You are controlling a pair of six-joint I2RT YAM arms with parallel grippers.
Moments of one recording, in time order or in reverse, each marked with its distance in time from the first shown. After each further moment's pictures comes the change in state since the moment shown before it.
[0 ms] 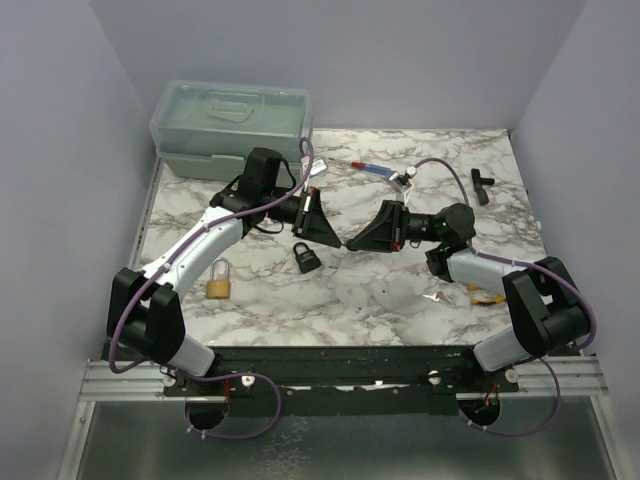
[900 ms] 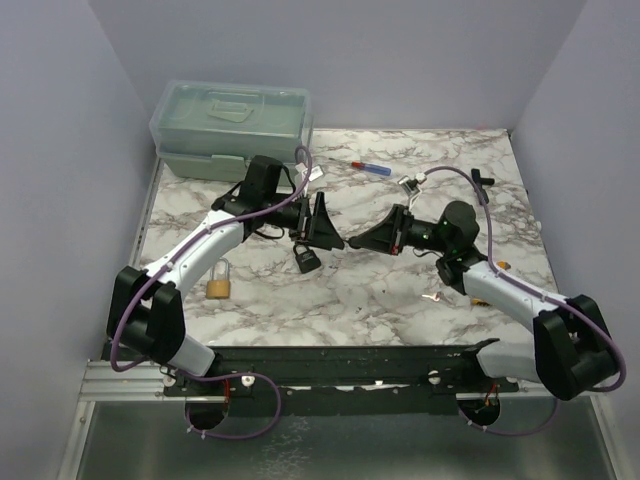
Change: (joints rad) left arm 0.001 0.008 -0.043 -0.006 -0.142 0.003; right arm 0.016 -0.197 -0.019 -0.496 0.198 -0.285
